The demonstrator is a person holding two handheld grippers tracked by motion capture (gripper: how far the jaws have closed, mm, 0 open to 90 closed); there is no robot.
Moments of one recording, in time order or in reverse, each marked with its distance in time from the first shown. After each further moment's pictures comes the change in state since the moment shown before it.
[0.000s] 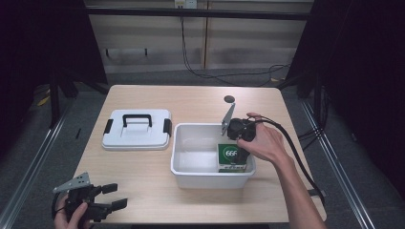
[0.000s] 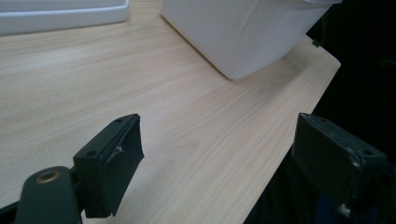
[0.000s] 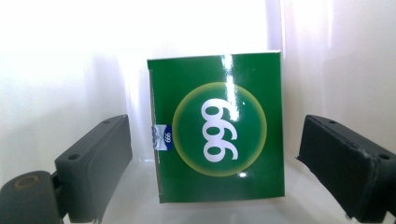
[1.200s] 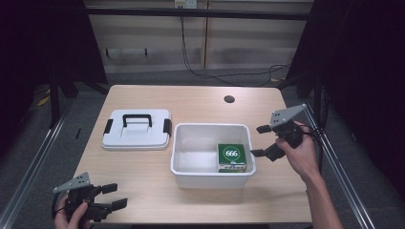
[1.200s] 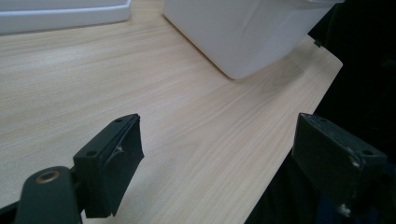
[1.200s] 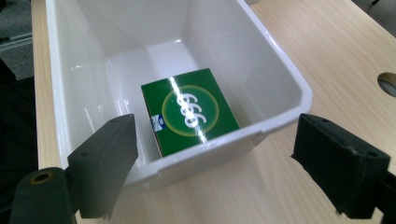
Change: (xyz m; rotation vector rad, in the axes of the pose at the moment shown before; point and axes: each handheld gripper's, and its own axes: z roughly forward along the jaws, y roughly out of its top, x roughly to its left) left arm 0.000 0.000 0.000 0.001 0.009 -0.001; right arm 0.034 -0.104 -0.050 -0.517 -0.203 0.225
